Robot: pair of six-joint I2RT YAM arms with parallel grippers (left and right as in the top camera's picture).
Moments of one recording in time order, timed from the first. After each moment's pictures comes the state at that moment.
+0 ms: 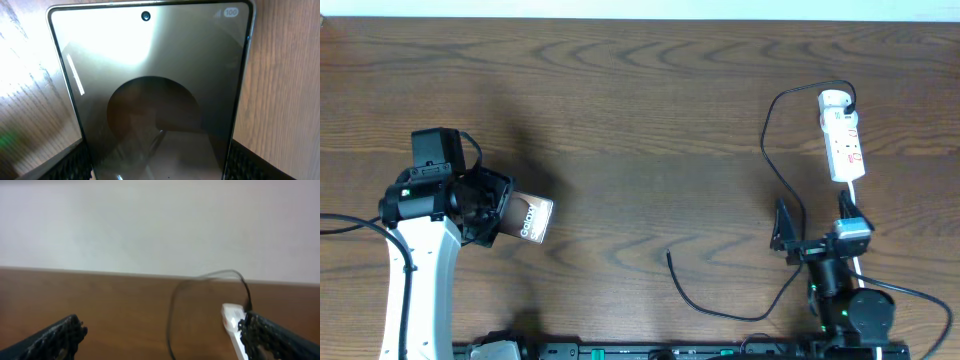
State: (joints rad) left arm 0.18 1.24 1.02 -1.05 0.13 -1.06; right arm 0.01 0.06 0.10 0.04 -0.15 0.04
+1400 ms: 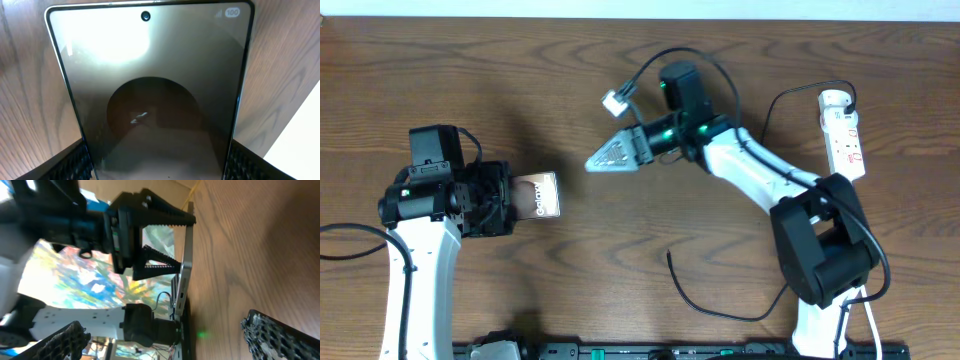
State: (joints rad) left arm 0.18 1.24 1.02 -1.00 0.23 -1.48; right arm 0.53 2.02 1.39 0.02 -1.38 0.52
